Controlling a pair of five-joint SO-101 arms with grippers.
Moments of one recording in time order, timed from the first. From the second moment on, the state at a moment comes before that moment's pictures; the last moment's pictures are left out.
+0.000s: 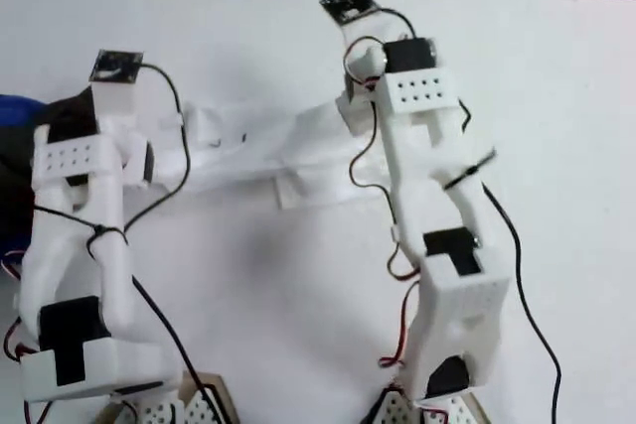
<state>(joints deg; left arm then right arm) -20.8 -4.6 19.5 69.0 -12.3 -15.1 23.6 -31.8 90.0 19.1</state>
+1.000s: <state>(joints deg) -24.1 -8.0 12.2 81.5 -12.3 -34.9 21.1 3.1 66.7 27.0</state>
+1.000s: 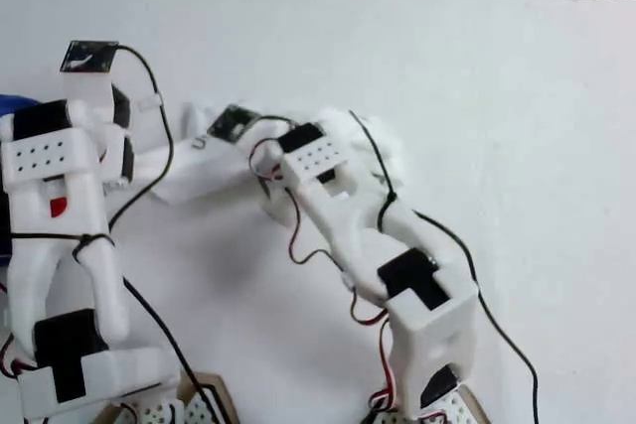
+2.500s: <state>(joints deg) -24.3 -8.5 14.2 89.5 -12.2 -33.6 -11.4 21.8 83.1 40.0</state>
